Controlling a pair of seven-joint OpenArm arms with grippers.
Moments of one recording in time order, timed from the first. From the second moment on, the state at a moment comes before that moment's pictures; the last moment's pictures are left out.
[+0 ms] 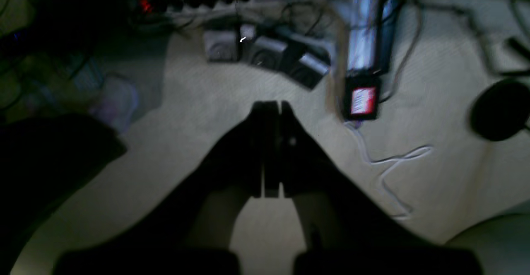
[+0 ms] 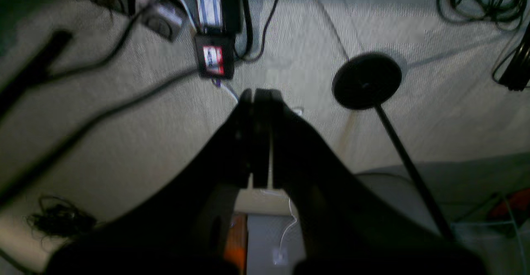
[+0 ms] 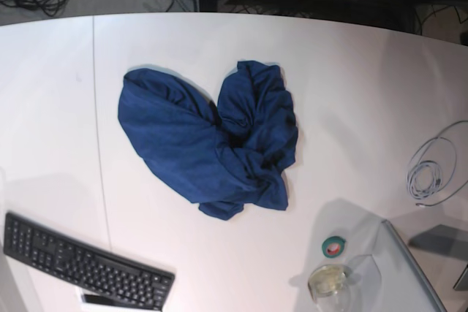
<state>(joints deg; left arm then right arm) 21.3 -7.5 2.3 18.2 0.6 -1.3 -13.4 -15.7 -0.4 -0.6 16.3 -2.1 -0.4 -2.6</state>
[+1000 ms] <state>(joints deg) 52.1 -23.0 1.4 73.8 -10.6 -1.3 -21.8 -55.2 -4.3 4.2 94.0 -2.2 -0.4 -11.1</state>
